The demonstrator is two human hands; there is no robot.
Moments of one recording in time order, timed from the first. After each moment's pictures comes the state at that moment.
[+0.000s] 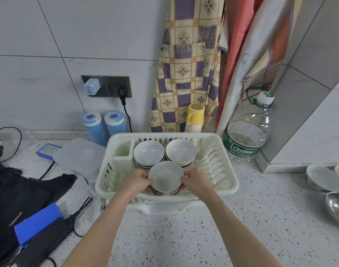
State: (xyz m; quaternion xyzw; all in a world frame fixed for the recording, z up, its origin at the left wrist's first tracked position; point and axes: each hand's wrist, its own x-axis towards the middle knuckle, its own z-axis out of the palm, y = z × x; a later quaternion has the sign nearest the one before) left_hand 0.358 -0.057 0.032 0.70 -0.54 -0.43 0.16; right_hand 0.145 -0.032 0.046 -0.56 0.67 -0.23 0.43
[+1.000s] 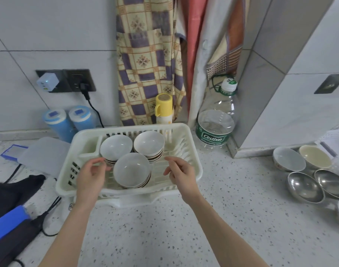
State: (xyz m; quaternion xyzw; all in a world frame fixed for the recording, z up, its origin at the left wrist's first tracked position) left_hand 0.342 -0.020 0.054 0.70 -0.46 -0.32 0.45; right_hand 0.092 0.006 0.056 -0.39 0.52 -0.54 0.54
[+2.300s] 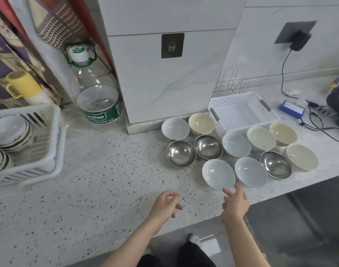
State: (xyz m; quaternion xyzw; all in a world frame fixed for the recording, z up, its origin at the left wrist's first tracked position) left_hand -0.206 0.183 -0.027 0.56 -0.50 -0.65 0.11; right_hand -0.402 0.233 -0.021 0.14 0.69 -0.64 0.30
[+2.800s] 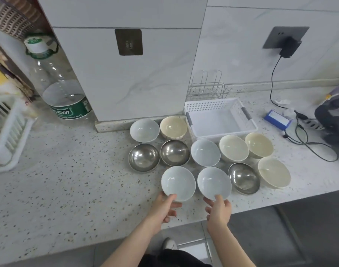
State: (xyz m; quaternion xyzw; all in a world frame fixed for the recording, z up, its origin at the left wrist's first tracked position) left_hand -0.361 0.201 -0.045 0.59 -0.32 -0.72 0.15; right_hand -0.516 0.248 -0.036 0.10 0.75 -0.54 0.37
